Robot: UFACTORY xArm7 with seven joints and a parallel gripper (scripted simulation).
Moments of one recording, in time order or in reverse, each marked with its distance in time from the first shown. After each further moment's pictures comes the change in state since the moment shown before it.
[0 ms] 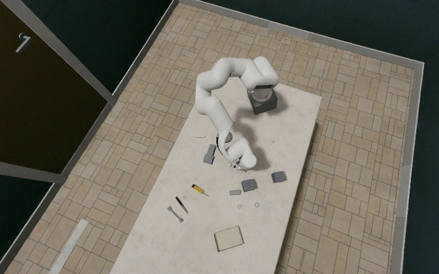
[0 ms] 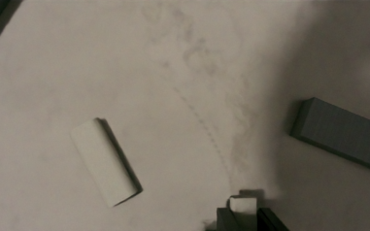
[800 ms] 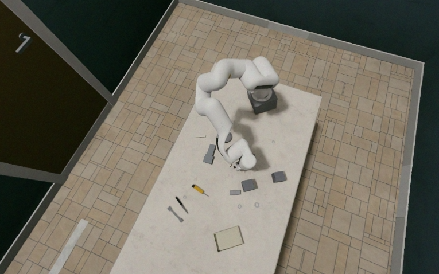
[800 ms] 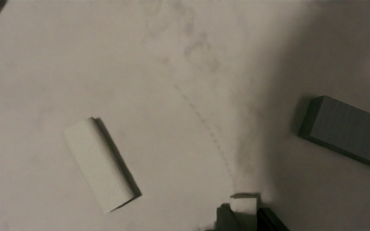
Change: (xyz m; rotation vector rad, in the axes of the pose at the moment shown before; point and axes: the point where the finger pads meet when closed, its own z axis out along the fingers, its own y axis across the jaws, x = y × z) arm -0.001 0.000 0.011 0.000 0.000 0.000
